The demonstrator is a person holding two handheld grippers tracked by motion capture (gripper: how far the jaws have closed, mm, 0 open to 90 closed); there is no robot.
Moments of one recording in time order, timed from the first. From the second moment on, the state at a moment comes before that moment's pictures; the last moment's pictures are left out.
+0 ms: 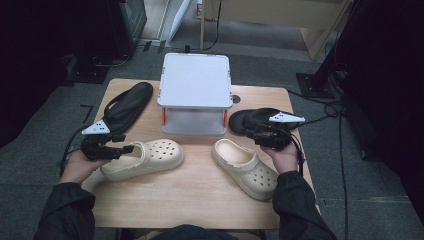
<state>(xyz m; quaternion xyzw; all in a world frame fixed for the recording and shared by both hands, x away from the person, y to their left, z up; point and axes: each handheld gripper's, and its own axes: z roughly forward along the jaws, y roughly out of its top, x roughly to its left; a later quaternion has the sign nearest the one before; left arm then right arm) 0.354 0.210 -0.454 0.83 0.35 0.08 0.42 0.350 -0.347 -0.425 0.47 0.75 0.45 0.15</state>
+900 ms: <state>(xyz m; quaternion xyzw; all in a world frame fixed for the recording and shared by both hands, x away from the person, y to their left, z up) 0.371 0.171 -0.459 0.87 0.31 0.06 0.38 0.331 -0.347 -0.418 0.46 0.74 0.46 0.16</state>
